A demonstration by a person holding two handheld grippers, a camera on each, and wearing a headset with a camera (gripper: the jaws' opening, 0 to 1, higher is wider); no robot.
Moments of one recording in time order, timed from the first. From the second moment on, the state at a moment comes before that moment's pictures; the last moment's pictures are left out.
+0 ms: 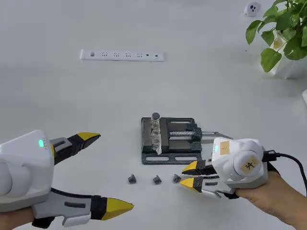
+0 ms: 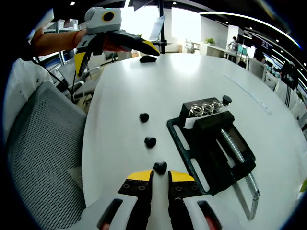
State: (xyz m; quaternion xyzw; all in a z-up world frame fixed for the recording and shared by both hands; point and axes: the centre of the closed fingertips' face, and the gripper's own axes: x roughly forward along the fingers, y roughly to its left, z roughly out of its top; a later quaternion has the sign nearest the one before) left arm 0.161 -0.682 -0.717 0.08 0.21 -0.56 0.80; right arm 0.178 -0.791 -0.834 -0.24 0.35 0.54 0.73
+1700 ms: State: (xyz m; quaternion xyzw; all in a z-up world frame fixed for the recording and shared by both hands) left arm 0.181 -0.723 -0.662 0.08 0.13 -0.56 0.82; right arm 0.200 -0.790 -0.716 -0.19 0.26 0.45 0.83
